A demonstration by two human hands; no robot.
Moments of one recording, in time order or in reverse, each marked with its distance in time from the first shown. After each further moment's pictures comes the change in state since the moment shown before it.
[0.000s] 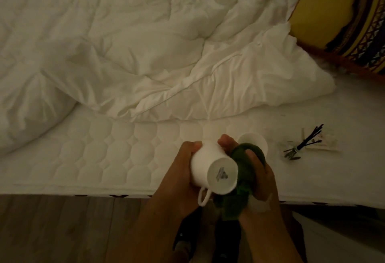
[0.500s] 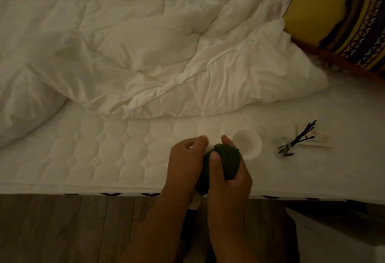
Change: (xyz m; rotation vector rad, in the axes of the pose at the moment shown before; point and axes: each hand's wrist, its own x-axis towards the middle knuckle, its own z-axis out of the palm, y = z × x) left_hand 0.045 -0.016 0.001 0.748 0.440 0.474; right_hand -0.007 0.061 0.028 -0.540 0.566 -0.568
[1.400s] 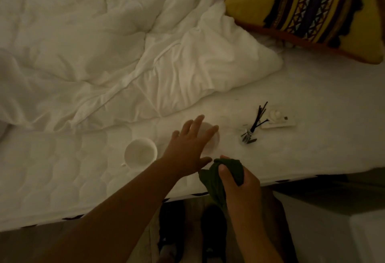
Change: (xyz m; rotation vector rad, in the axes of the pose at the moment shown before) left_hand 0.067 -0.047 0.092 1.343 -0.481 0.751; right_hand 0.064 0.050 -0.119 -0.163 0.026 0.234
